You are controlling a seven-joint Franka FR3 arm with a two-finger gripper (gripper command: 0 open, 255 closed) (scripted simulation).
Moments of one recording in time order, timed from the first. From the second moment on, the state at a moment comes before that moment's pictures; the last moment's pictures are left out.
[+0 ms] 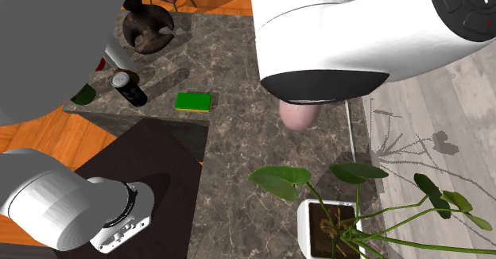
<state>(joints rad) 0.24 -0.04 -0.79 -1.92 0.41 1.99 -1.31</state>
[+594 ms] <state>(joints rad) 0.24 -0.05 -0.79 -1.81 0.39 1.88 -1.26</state>
